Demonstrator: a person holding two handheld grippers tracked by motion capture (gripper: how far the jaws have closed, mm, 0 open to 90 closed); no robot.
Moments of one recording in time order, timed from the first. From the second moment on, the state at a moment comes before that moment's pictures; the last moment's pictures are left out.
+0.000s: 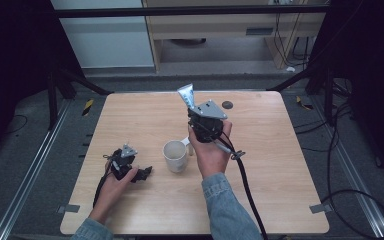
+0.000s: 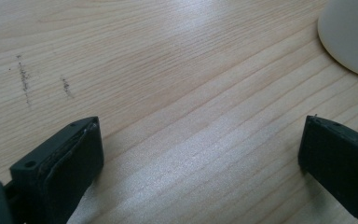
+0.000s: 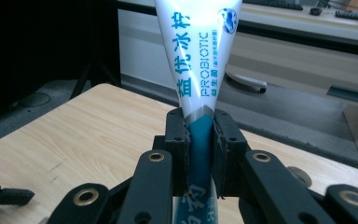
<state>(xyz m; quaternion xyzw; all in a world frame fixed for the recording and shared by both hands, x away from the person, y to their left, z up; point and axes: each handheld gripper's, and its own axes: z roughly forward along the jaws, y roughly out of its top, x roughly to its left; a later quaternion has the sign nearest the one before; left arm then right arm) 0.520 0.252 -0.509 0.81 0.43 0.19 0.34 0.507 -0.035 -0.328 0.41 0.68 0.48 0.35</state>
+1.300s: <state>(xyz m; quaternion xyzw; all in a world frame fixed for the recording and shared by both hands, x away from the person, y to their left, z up) 0.520 0.252 -0.508 0.82 0.43 0.19 0.34 0.506 -0.001 -0.337 0.40 0.62 0.58 0.35</state>
